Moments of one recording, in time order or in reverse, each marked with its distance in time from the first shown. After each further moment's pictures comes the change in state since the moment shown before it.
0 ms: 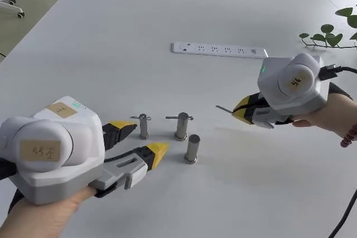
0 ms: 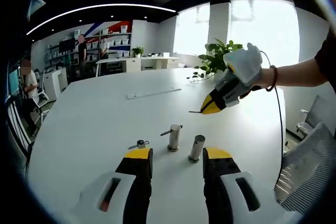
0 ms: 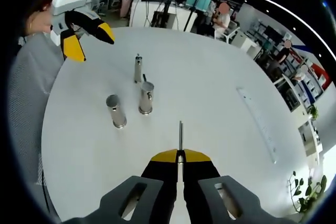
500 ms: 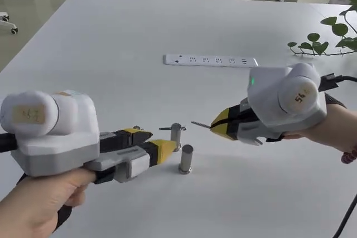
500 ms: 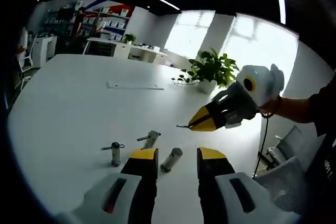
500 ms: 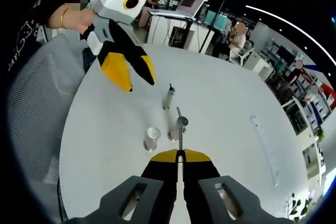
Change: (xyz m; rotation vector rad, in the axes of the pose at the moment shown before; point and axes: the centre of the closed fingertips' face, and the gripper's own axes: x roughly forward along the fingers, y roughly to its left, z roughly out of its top) left arm 0.015 -0.019 0.015 -0.309 0.029 -0.216; right arm -0.017 0.037 0.046 -0.103 -0.126 0.086
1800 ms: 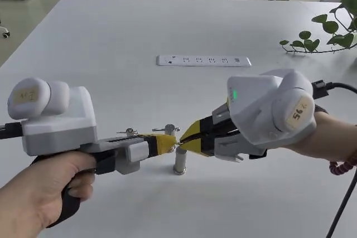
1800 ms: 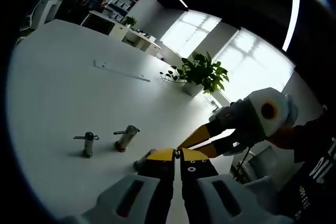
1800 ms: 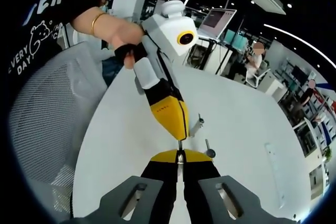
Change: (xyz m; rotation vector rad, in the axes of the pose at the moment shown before) left arm 0.010 -0.022 0.001 -0.163 0.025 -0.145; right arm 0.000 0.044 0.043 -0.082 -0.126 0.103
